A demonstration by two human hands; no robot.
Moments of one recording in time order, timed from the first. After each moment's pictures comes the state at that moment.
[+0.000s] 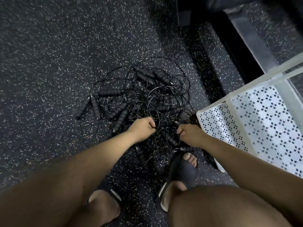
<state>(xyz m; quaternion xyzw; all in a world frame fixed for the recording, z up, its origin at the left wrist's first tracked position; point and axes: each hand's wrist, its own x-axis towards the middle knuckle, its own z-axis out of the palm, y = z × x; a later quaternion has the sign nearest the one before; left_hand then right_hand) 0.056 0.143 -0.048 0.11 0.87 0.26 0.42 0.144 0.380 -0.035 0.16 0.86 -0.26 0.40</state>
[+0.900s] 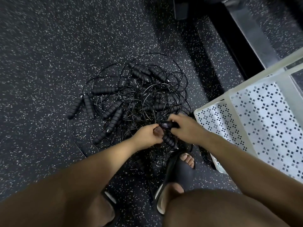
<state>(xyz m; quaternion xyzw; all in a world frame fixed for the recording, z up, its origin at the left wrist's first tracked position) 0.093 0.164 -0.085 0.12 0.80 0.37 0.46 0.132 0.377 -0.017 0.05 0.89 -0.32 0.30</state>
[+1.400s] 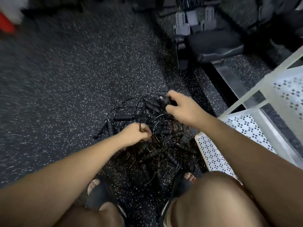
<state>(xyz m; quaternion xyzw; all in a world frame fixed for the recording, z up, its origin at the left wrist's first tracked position) 0.039 0.092 0.096 0.12 0.86 0.33 0.37 0.073 0.327 0.216 0.03 0.91 -0.40 0.12</state>
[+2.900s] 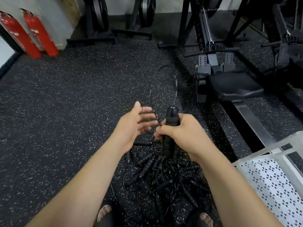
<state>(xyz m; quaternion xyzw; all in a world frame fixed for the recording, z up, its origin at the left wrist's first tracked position) -0.009 0.032 0.277 -0.09 0.67 0.71 0.20 0.049 0.207 0.316 0.10 0.77 -0.62 0.11</state>
